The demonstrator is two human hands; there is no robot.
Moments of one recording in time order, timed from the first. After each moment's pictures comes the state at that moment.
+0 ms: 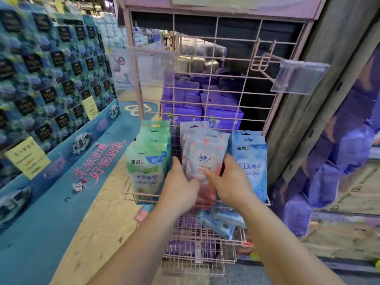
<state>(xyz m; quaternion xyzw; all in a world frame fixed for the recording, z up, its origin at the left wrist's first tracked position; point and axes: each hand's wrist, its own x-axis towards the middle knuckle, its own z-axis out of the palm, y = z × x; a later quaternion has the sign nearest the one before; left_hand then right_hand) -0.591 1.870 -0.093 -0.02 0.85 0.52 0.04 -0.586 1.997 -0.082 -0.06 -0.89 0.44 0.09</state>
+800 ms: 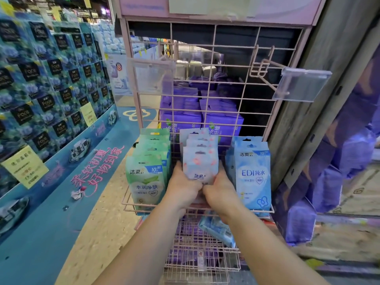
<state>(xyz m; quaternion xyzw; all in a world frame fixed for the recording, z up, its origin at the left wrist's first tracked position) -0.631 1.880 -0.113 -0.01 0.73 0.68 0.06 -0.606 1.974 -0.109 -0.12 -0.80 0.59 0.03</state>
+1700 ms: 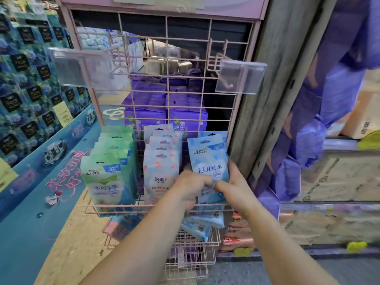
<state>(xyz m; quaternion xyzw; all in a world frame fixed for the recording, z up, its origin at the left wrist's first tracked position) -0.623 1.975 -0.112 -0.02 0.63 0.75 0.22 -0.583 2.094 -0.123 -0.06 -0.75 0.66 0.05</state>
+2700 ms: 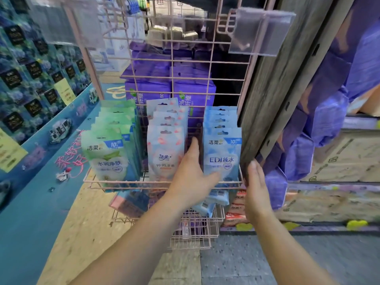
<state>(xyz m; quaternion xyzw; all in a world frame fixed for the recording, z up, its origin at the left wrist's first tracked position) -0.587 1.945 -0.124 0.14 0.80 0.58 0.10 -0.552 2.100 -0.177 -0.24 -0.66 0.70 0.17</state>
